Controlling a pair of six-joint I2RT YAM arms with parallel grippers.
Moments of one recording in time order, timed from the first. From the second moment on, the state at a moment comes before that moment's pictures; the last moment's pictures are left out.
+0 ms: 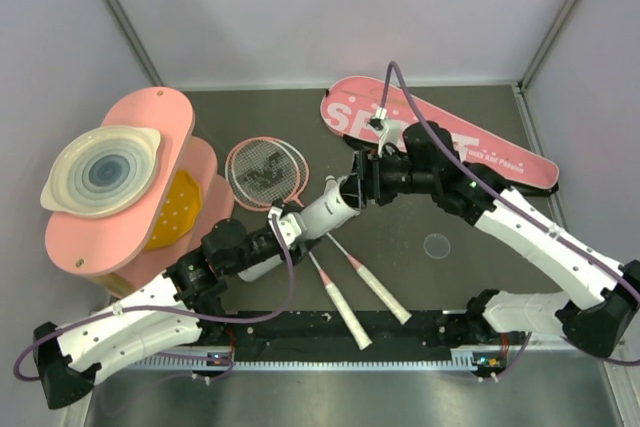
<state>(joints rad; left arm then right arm) -0.95 0.62 0.49 0.03 0.09 0.26 0.78 1.20 1.23 -0.52 -0.40 0.59</state>
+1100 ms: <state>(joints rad) -0.95 0.43 0.47 0.06 -0.15 0.28 0.86 1.49 1.04 -0.42 0.19 0.60</state>
